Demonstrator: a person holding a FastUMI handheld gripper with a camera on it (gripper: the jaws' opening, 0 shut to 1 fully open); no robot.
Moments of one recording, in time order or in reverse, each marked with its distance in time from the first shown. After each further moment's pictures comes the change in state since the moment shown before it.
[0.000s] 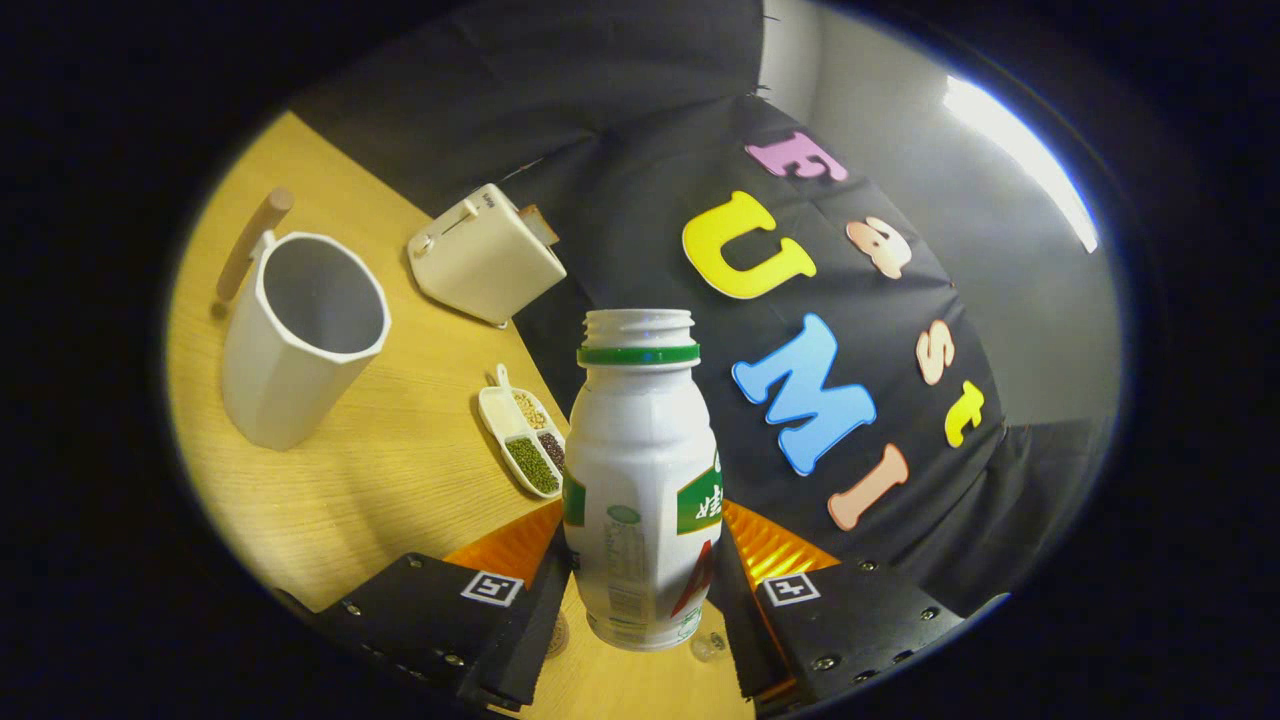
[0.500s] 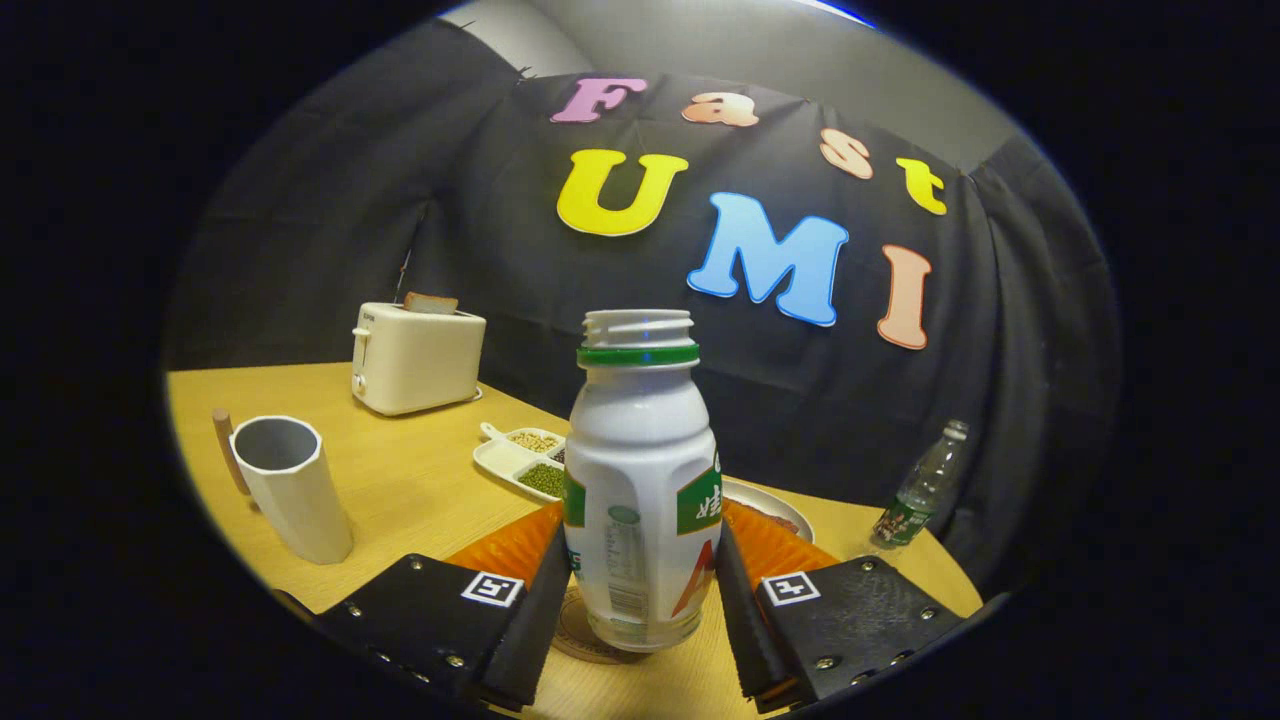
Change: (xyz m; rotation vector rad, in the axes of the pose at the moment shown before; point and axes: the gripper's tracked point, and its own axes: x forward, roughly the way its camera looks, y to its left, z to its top) arm 0.009 -0.012 -0.046 0.659 0.049 0.112
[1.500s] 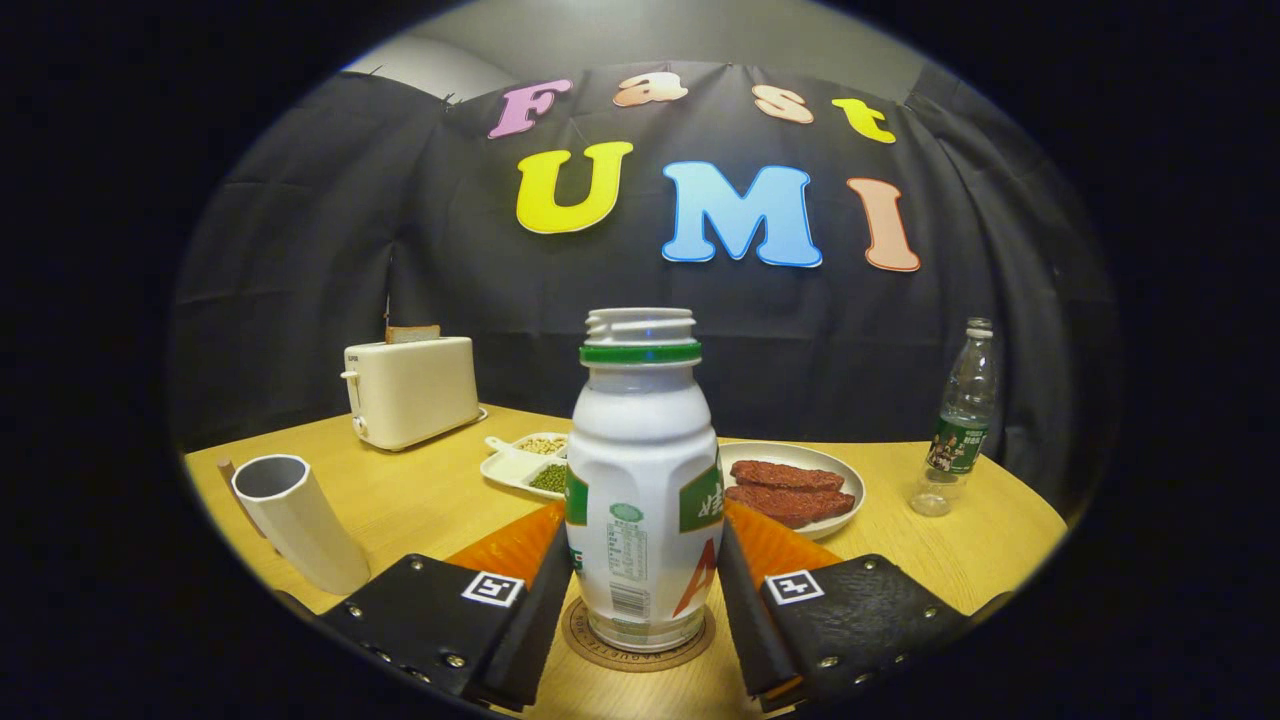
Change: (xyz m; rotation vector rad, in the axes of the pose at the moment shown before) arm 0.029 0.004 -0.031 0.169 0.001 0.017
